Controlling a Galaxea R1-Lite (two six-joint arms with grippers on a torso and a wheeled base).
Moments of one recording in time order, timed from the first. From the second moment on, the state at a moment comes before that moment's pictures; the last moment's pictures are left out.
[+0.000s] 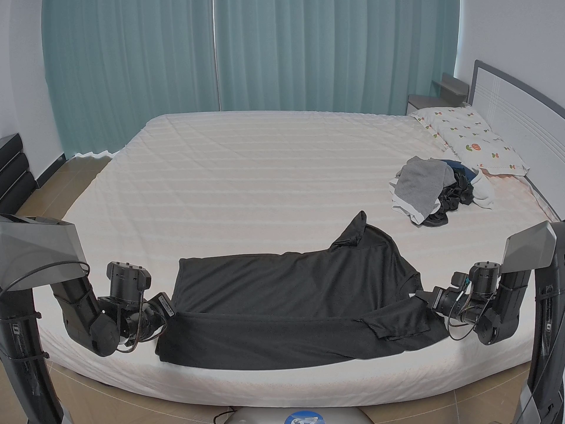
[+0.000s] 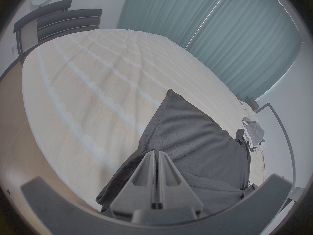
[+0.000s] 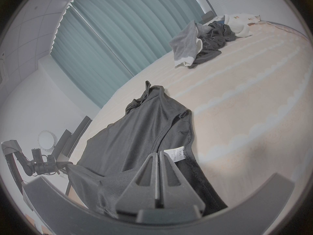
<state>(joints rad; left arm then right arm) -0.18 2.17 -0.47 -0.95 0.09 -0.76 -0.04 2.49 -0.54 -1.45 0.43 0.41</state>
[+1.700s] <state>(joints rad) -0.18 1.98 -0.31 -0.95 0.07 -0.70 -0.07 2.12 -0.15 -1.55 0.48 0.46</state>
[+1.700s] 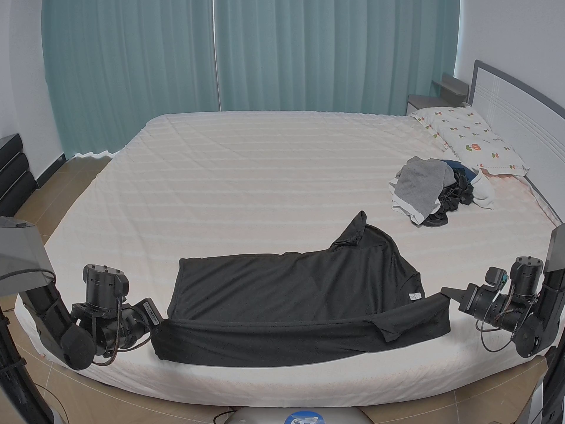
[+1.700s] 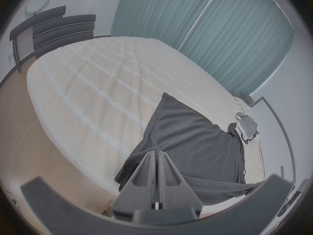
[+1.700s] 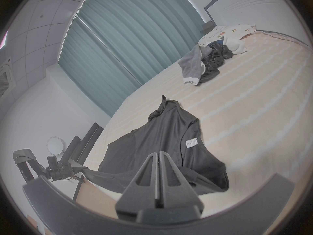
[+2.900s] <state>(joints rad) -0.25 1.85 -0.12 -0.95 0.09 -0.62 -0.16 1.98 -0.03 -1.33 0.50 0.25</state>
